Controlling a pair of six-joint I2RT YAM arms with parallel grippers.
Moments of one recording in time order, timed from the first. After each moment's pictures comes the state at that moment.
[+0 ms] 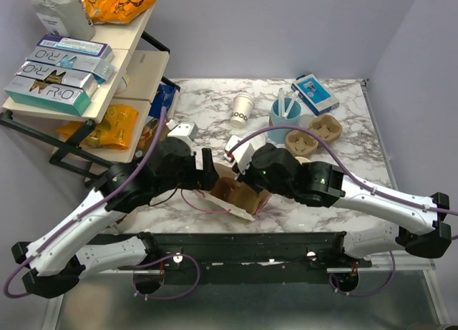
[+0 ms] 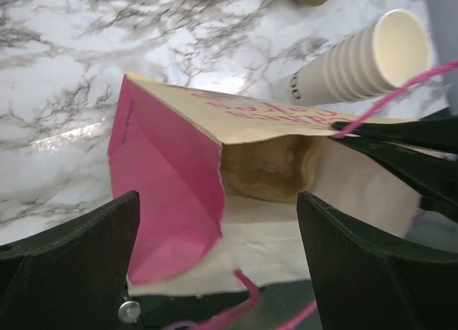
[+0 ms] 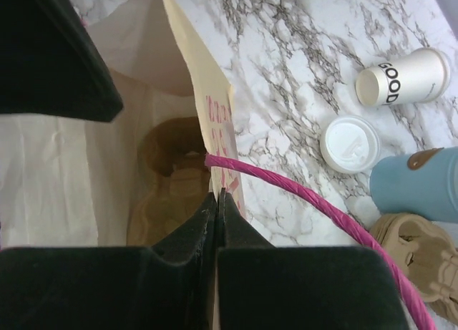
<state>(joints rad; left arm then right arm) -0.93 0.90 1.28 -1.00 -0.21 -0.66 1.24 1.27 1.34 -0.65 0.32 -0.10</state>
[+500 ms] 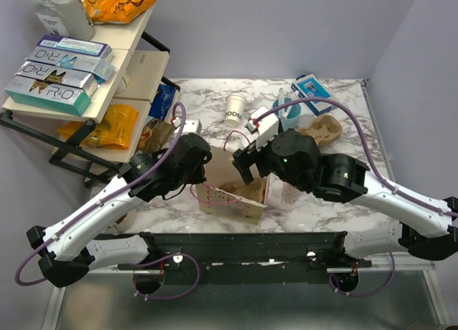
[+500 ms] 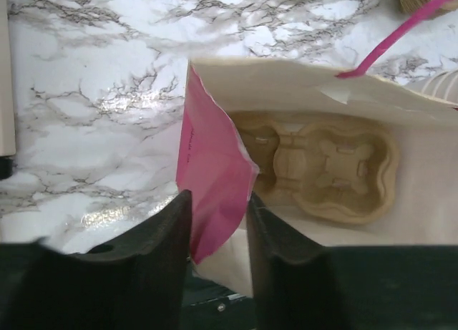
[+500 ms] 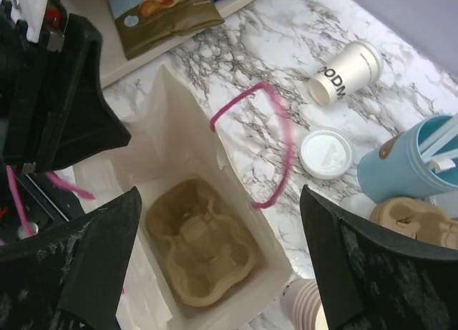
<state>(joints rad) -0.93 1.07 1.30 -1.08 -0.40 -0.73 1.22 1.25 1.49 -0.66 0.47 0.08</state>
